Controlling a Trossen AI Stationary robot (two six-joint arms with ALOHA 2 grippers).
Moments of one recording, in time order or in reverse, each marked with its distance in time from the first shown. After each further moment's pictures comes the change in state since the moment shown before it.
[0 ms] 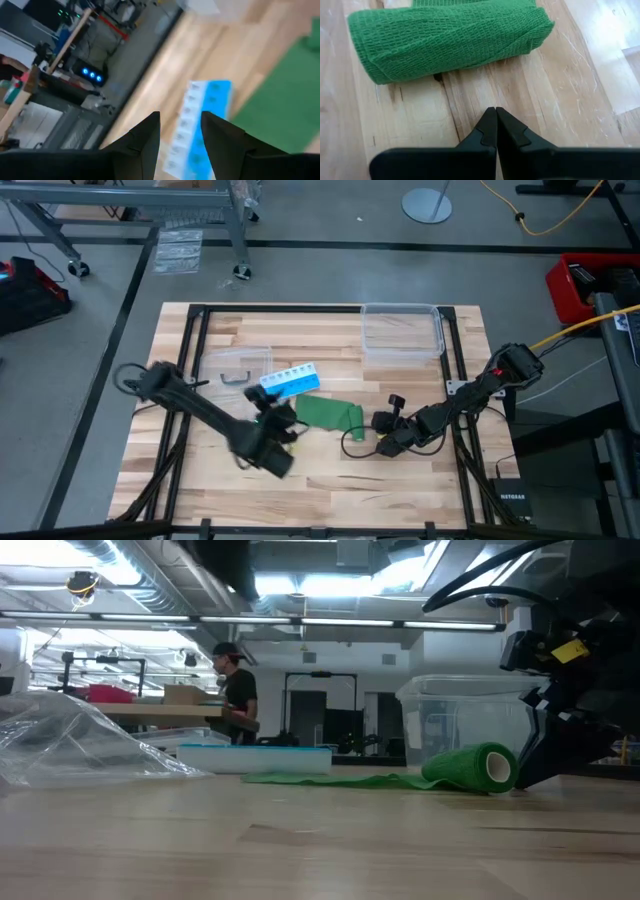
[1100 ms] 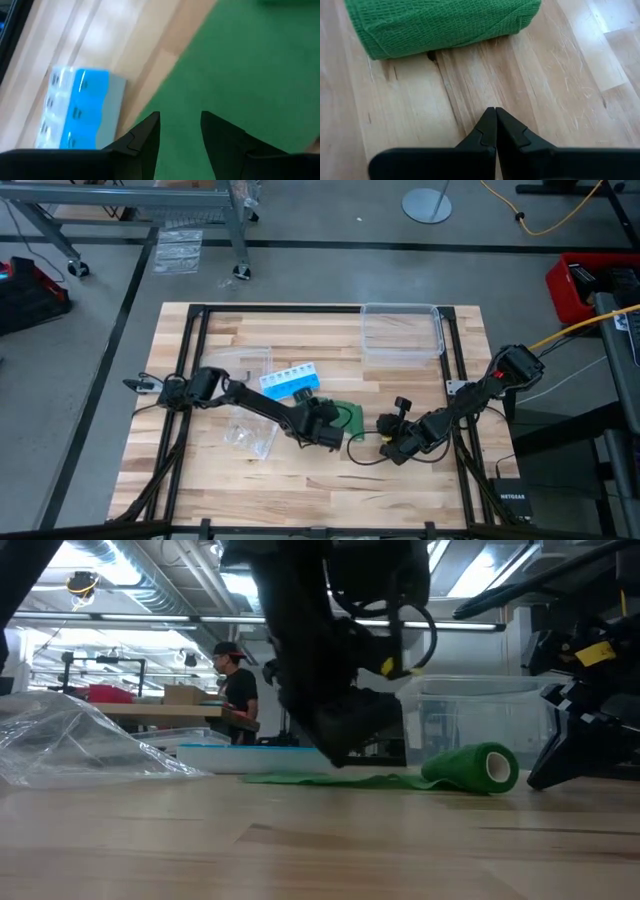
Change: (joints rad) left arm 0.248 0.381 0.087 0.586 0.406 0.388; right arm 0.080 0.003 0.000 -0.088 0.086 0.130
